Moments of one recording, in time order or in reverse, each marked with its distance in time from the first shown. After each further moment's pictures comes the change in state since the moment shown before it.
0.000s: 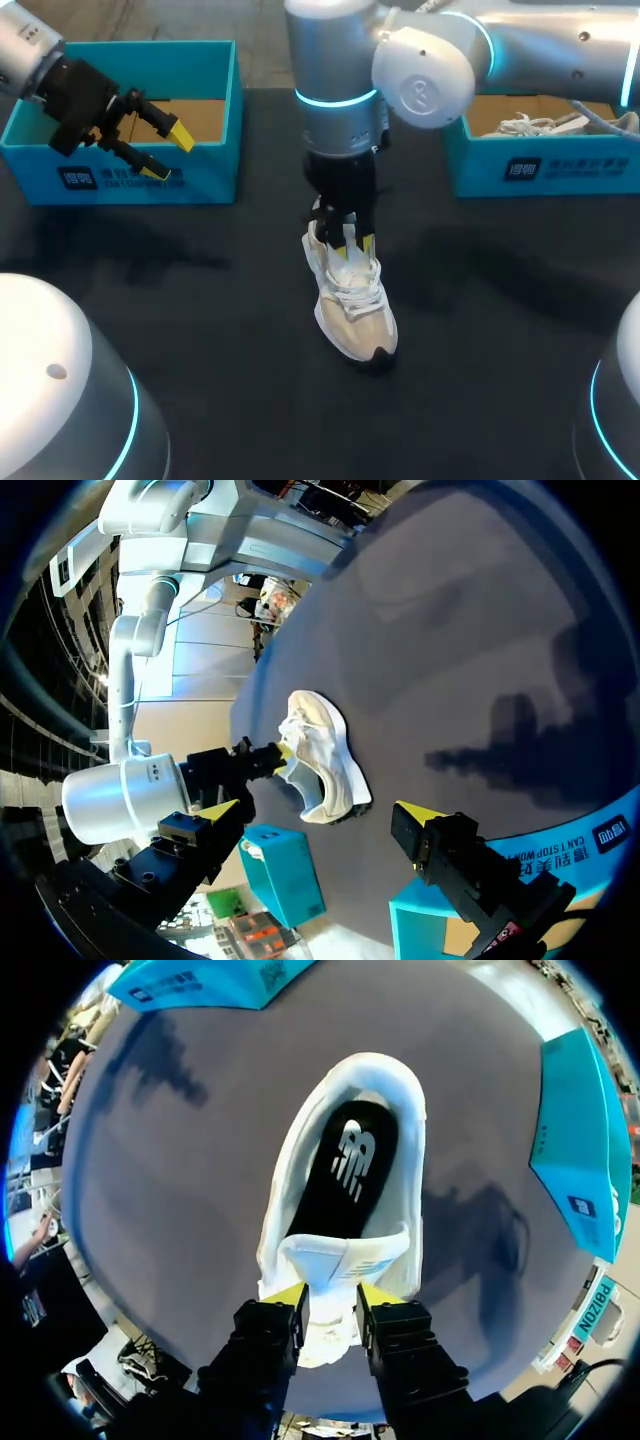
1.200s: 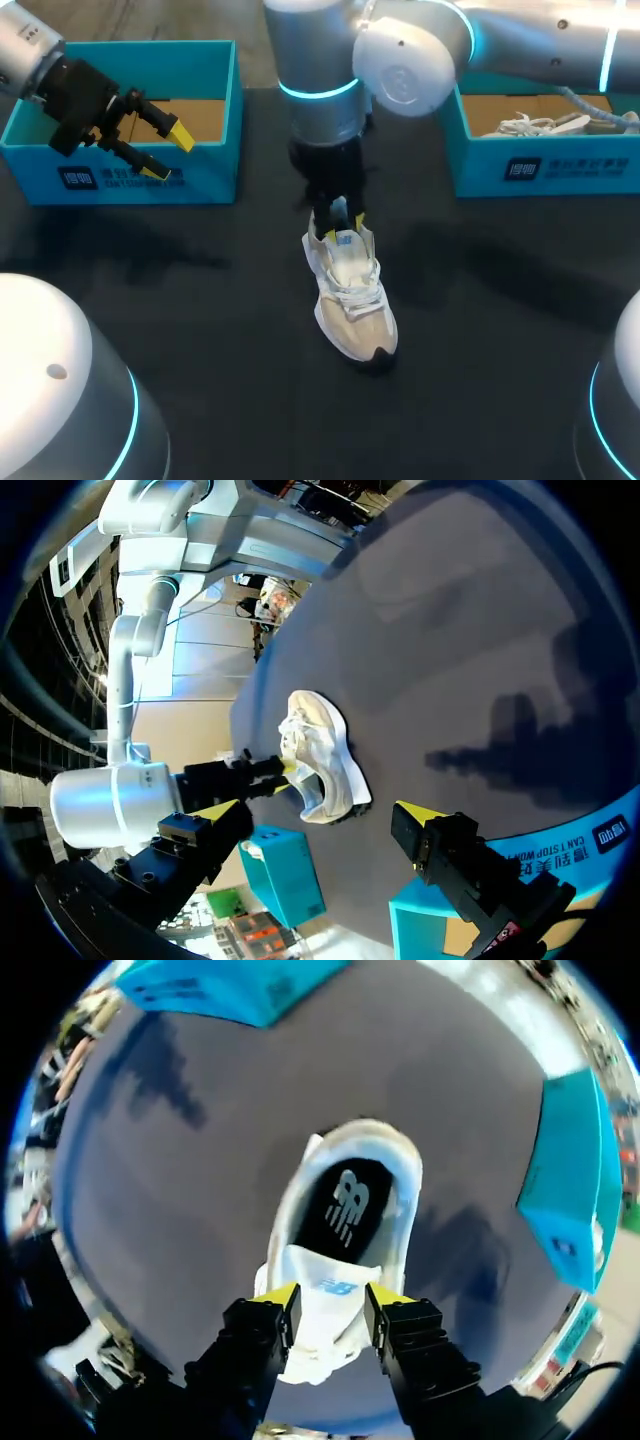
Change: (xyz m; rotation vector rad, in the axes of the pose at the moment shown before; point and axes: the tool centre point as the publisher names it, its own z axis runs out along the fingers) left arm 0.000 0.000 0.000 0.000 0.000 0.000; right arm -0.005 0.031 -0.020 -0.076 -0.055 -0.119
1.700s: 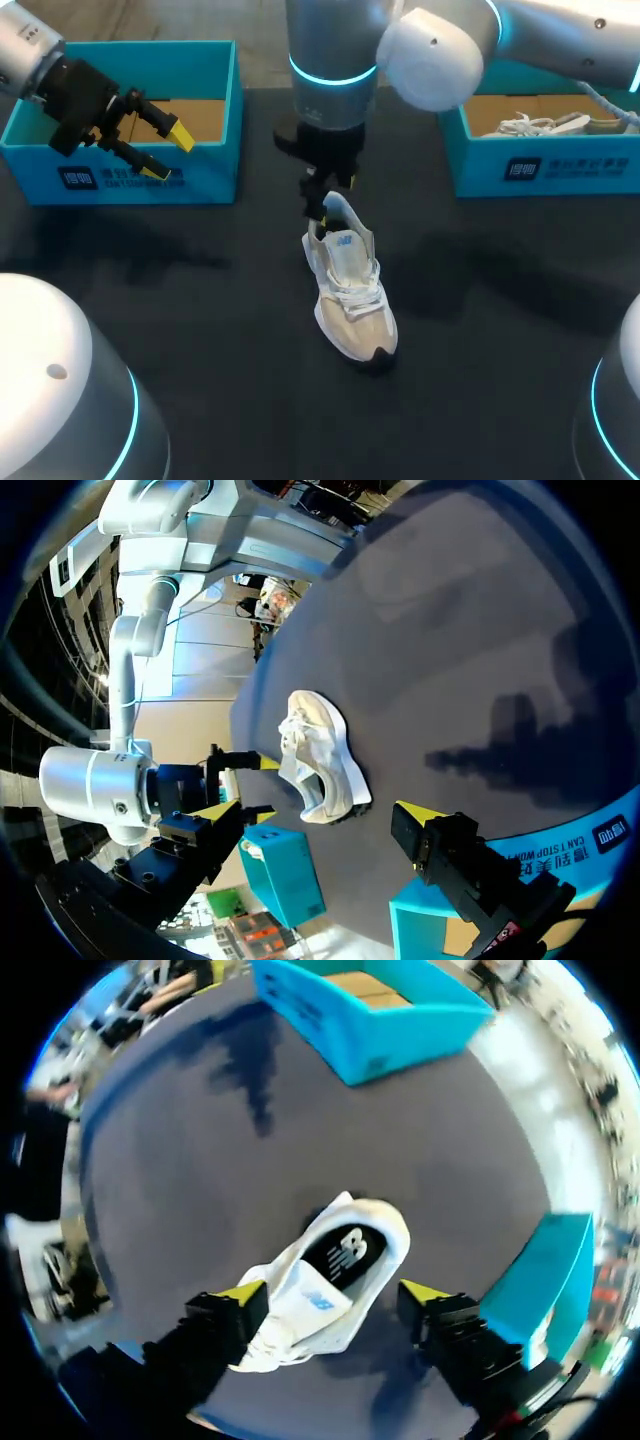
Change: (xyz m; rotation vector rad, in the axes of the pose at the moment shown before) left arm 0.000 0.000 0.000 0.000 0.000 0.000; right arm -0.006 0.026 -0.037 -0.190 -0.056 -0.464
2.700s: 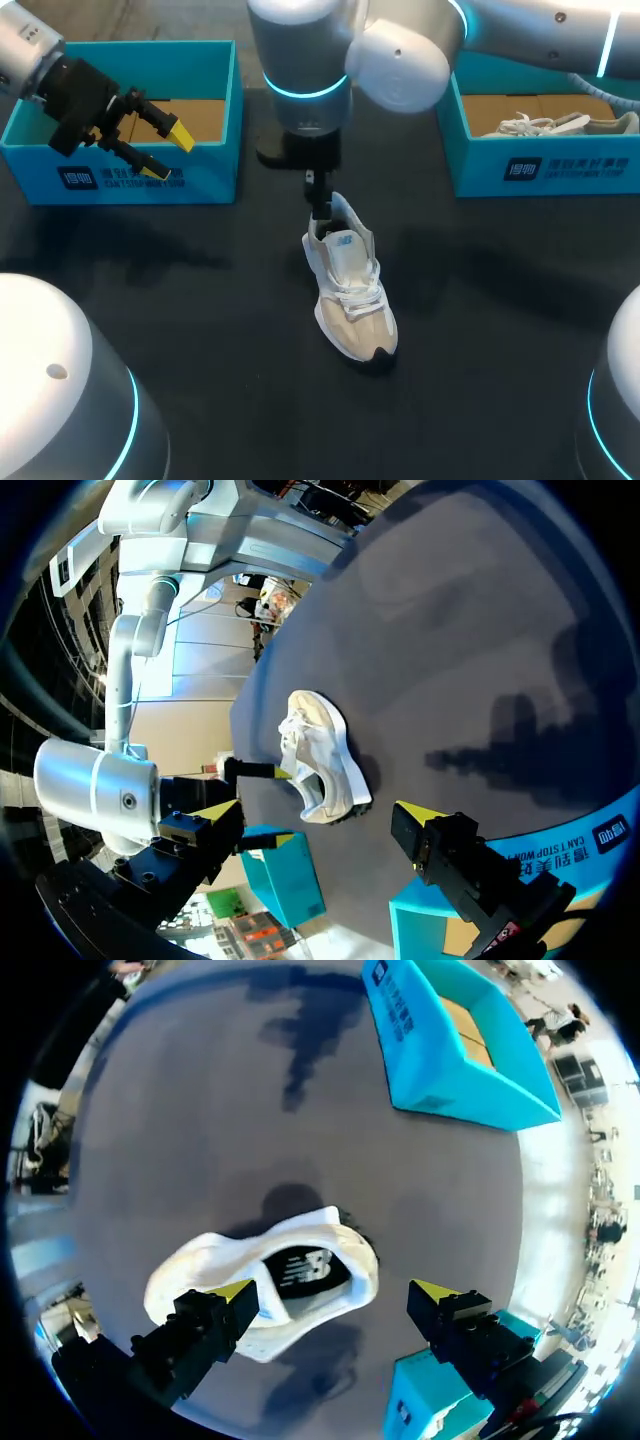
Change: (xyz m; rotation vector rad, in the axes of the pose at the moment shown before) left arm 0.000 0.000 0.000 0.000 0.000 0.000; right arm -0.033 0.022 0.020 0.048 -0.106 -0.457
